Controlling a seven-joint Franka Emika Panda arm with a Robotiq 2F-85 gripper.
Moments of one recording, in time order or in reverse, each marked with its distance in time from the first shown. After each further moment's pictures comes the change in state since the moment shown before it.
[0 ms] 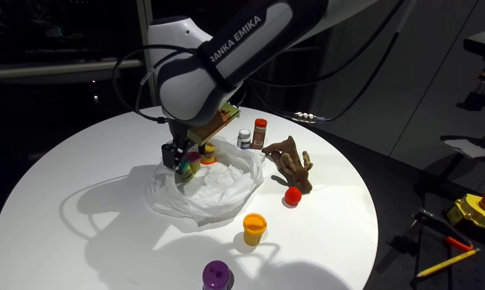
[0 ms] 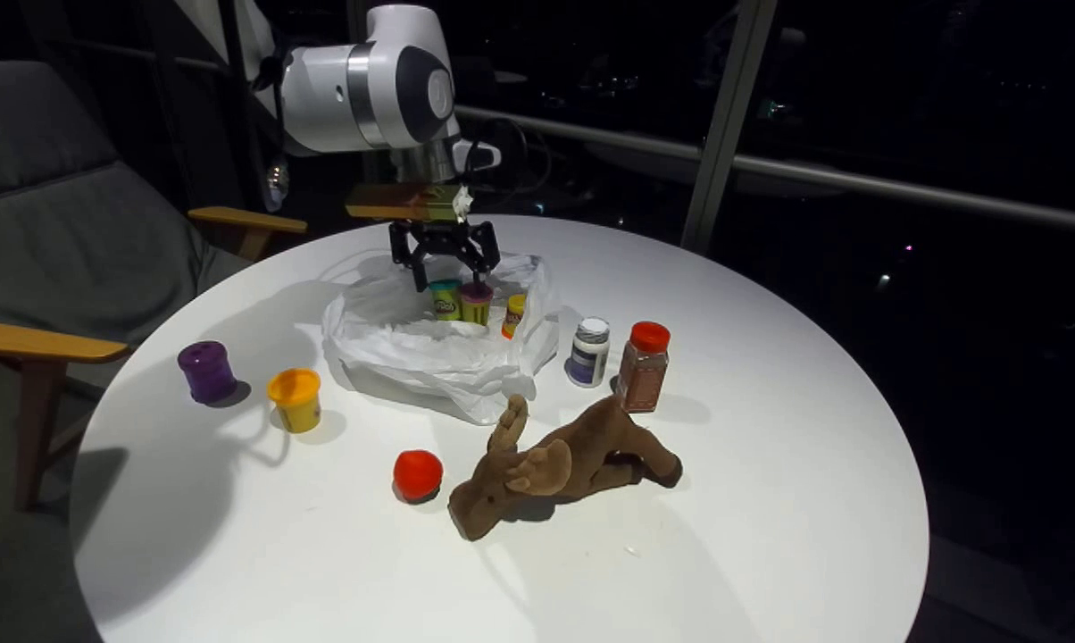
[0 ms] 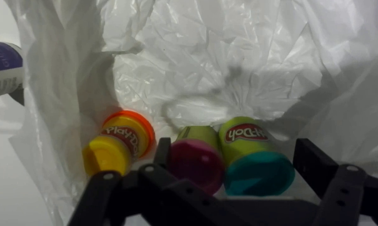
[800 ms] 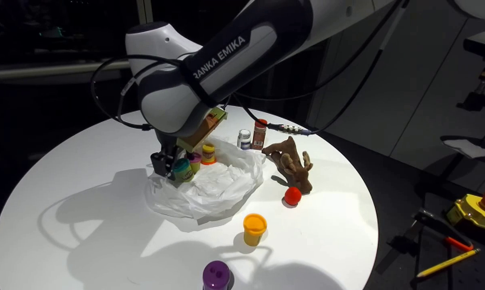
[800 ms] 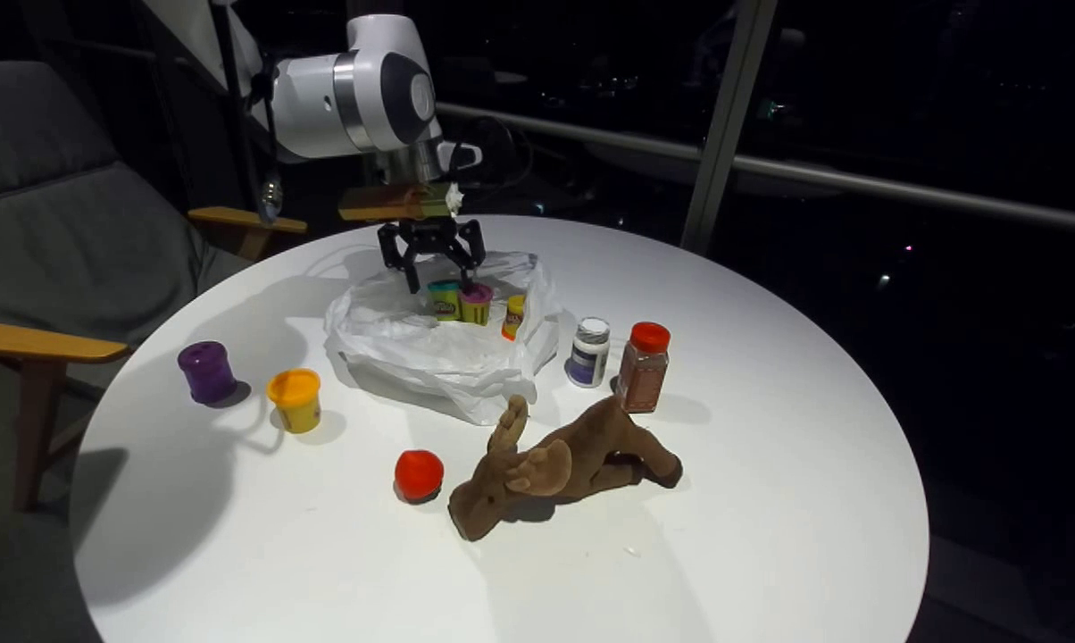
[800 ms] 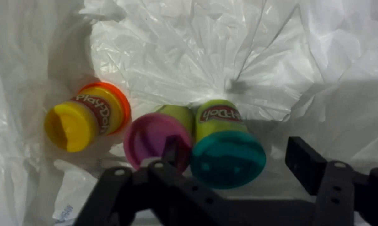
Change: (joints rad) arm 0.040 0.082 -0.003 0.131 -0.036 -0.055 -0.049
